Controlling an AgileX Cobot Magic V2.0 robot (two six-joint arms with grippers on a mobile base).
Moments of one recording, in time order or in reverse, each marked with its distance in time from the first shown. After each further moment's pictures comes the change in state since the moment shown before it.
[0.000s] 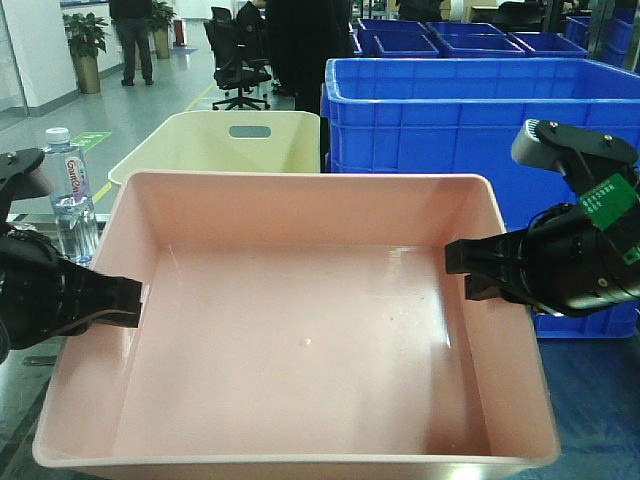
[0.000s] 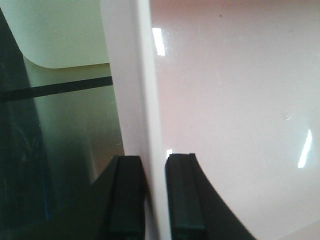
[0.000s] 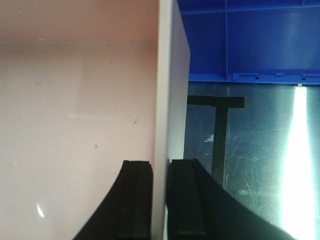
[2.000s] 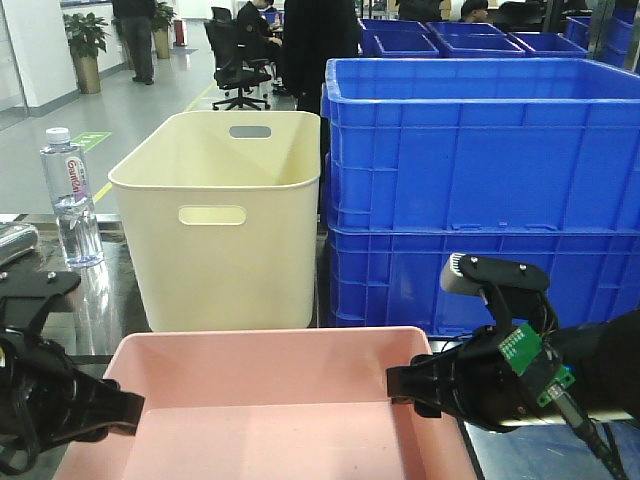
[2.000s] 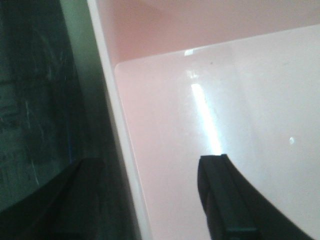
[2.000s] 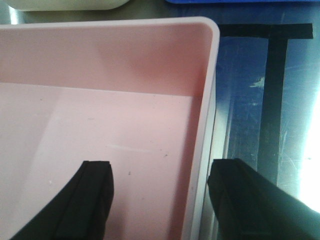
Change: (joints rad) left arm 0.000 0.037 0.229 0.139 -0.063 -0.061; right arm 0.116 0.026 0.334 0.052 -0.296 -0.011
